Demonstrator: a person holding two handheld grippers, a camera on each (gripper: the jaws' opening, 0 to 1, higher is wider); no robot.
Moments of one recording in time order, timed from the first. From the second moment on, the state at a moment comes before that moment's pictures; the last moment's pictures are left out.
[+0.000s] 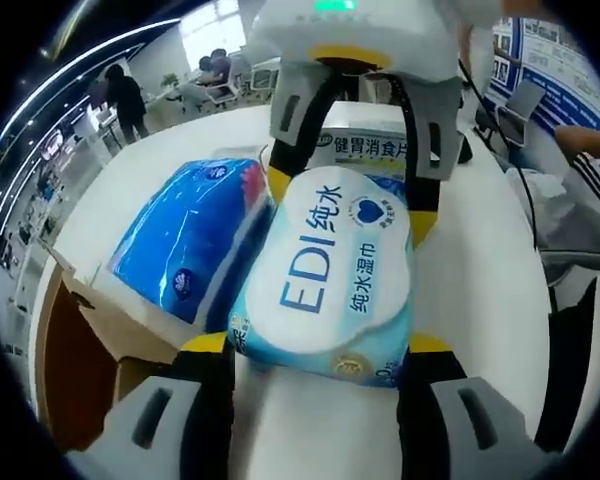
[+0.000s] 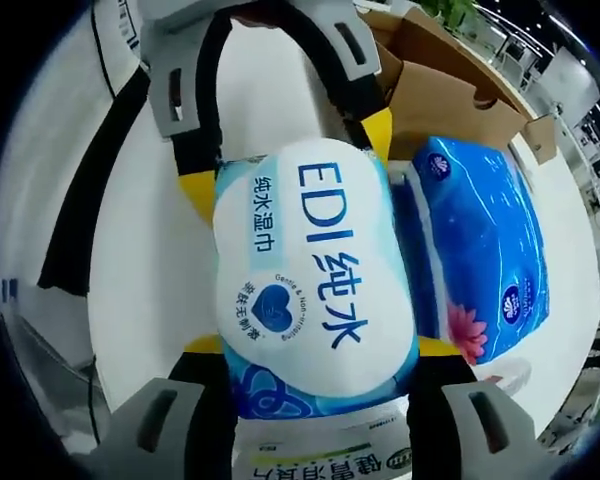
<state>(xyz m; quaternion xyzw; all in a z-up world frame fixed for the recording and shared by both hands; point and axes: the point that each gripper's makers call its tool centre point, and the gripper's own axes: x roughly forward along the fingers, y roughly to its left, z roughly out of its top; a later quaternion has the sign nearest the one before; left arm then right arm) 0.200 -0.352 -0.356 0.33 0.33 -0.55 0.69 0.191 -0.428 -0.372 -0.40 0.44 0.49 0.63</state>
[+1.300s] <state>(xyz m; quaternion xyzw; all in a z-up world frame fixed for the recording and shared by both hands) 0.190 -0.319 -0.280 0.25 0.28 -0.56 0.74 0.190 -0.373 -0.293 -0.21 0.39 0.36 0.82</state>
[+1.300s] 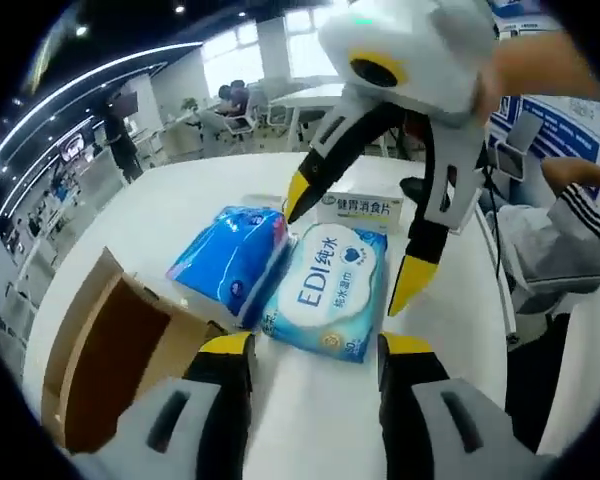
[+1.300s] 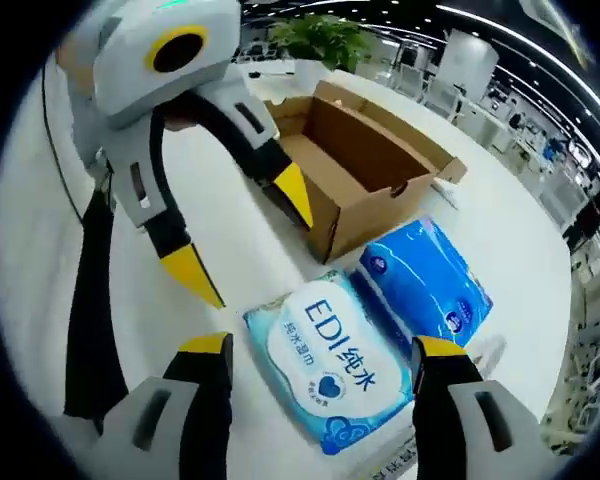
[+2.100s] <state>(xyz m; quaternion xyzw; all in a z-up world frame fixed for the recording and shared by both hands) 0.178 -0.227 -0.256 0.13 0.31 -0.57 0.75 0.202 -0.355 -0.235 -0.07 0.30 0.20 0.93</state>
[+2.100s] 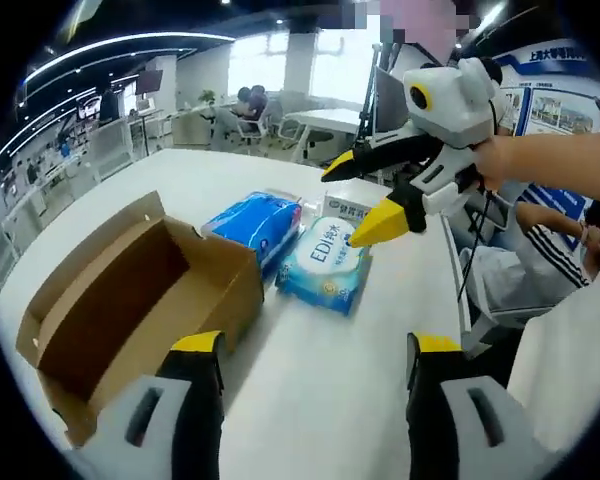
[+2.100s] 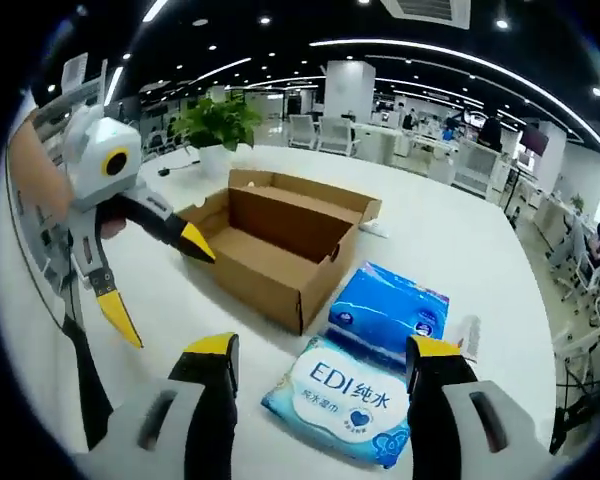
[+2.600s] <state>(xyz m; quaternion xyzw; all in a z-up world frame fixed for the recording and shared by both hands) 0.171 -0.121 -0.265 -0.01 0.36 -0.48 0.80 0.198 -0.340 -0.217 -0.18 0.27 0.22 0.92</state>
